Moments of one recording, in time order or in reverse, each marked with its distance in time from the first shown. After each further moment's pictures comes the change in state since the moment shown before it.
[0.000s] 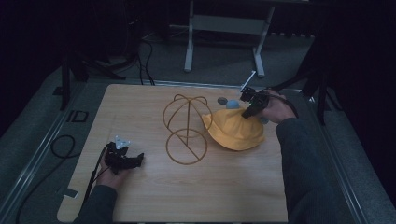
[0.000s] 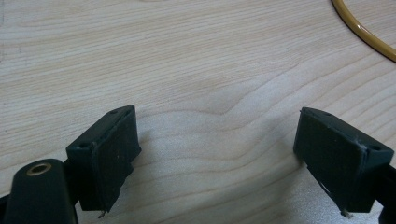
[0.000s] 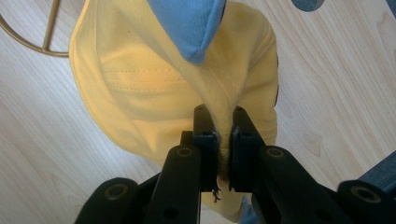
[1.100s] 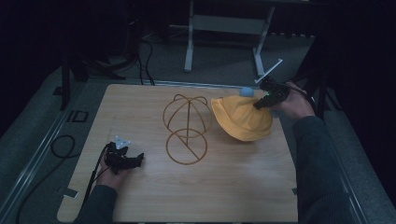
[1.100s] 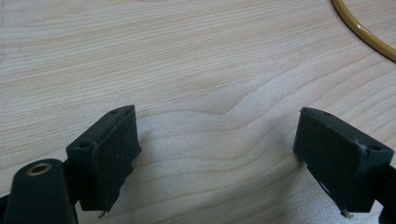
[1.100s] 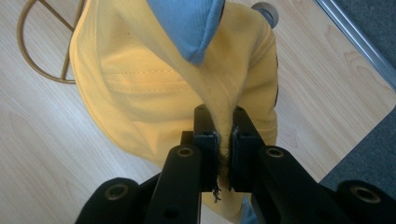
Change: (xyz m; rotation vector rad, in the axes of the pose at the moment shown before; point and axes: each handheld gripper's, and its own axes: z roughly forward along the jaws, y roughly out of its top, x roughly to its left) left arm 0.000 0.000 0.000 0.000 0.001 -0.001; right arm -0.022 -0.029 -0.051 -0.155 0.001 0.103
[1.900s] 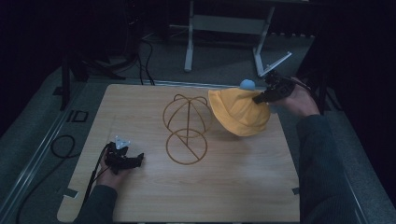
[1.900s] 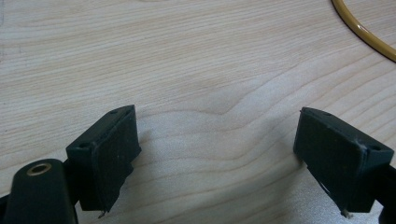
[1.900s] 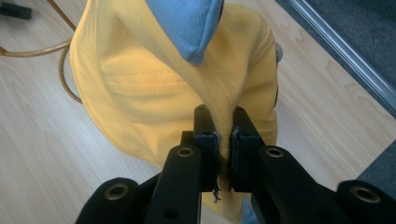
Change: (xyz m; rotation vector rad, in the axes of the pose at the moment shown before) left arm 0.000 0.000 0.000 0.003 -0.001 0.002; right arm 0.002 0.003 -0.026 -0.124 0.053 -0.006
